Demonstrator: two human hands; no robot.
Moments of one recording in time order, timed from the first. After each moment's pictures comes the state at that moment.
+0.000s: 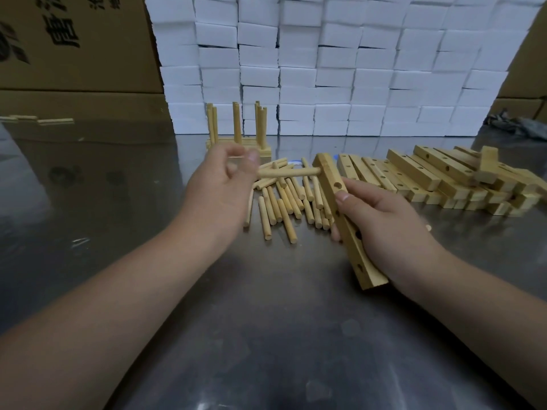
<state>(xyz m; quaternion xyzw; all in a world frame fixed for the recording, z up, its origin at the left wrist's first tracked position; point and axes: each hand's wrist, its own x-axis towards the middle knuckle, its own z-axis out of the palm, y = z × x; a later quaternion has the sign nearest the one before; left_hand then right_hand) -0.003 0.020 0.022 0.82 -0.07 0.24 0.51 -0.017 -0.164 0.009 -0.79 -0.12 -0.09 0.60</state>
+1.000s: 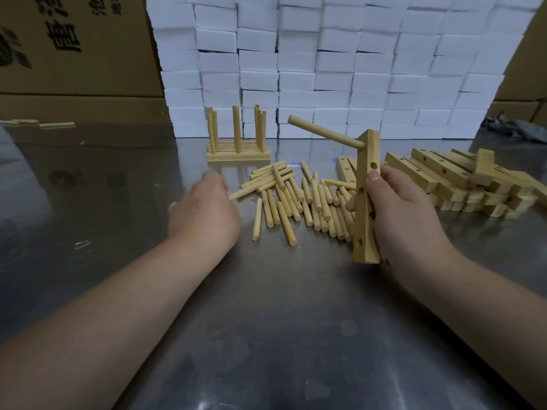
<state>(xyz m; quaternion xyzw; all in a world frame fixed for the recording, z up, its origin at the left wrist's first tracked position) 0.019 0.029 0.006 0.94 0.11 0.23 0.23 -0.010 -0.172 0.011 -0.76 0.00 -0.19 0.63</state>
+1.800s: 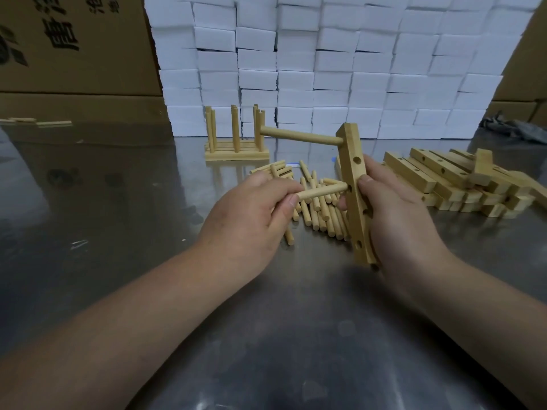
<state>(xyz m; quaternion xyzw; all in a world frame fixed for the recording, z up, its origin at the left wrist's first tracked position) -0.020 0.002 0.015 0.87 -0.23 0.27 0.34 -0.020 -0.160 0.018 -0.74 -0.03 -0.16 0.66</state>
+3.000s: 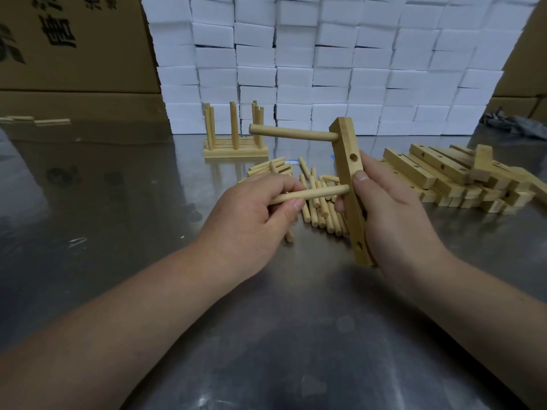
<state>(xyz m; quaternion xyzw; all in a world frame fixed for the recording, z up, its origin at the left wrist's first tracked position) -0.023 0.002 0.015 0.84 -0.26 0.22 0.42 -0.024 -0.160 0.015 -0.76 -0.10 -0.17 0.62</state>
